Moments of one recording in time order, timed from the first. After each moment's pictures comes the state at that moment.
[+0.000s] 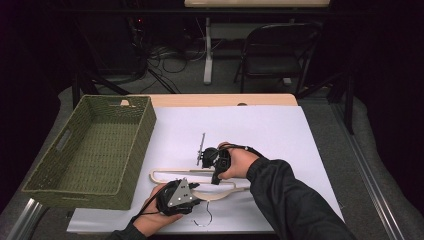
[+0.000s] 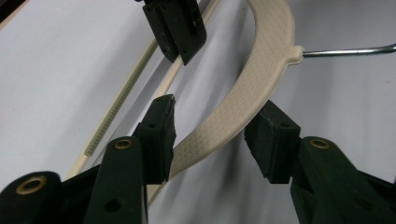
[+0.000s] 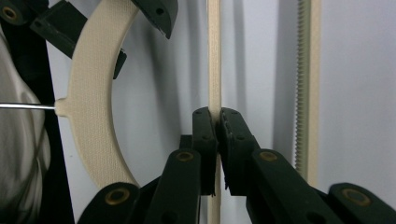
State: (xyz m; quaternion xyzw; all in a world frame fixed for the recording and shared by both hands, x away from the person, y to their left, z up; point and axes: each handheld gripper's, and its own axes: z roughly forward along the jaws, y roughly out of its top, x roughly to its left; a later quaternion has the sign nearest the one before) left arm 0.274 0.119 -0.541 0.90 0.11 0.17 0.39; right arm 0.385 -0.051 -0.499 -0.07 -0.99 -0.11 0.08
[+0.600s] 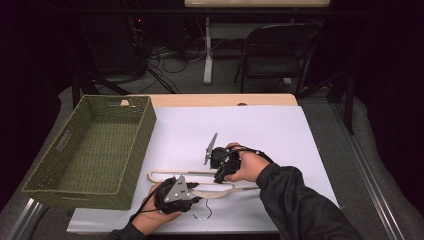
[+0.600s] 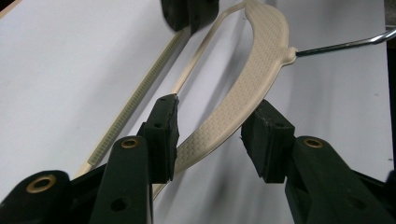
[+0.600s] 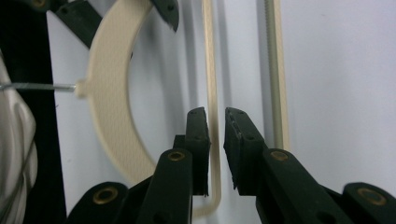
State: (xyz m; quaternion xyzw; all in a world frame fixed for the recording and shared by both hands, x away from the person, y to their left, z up) left arm 0.278 0.124 -0.537 0.89 0.13 0.15 0.41; right arm 0.367 -0.078 -0.481 -0.09 -0.98 -0.18 0.02
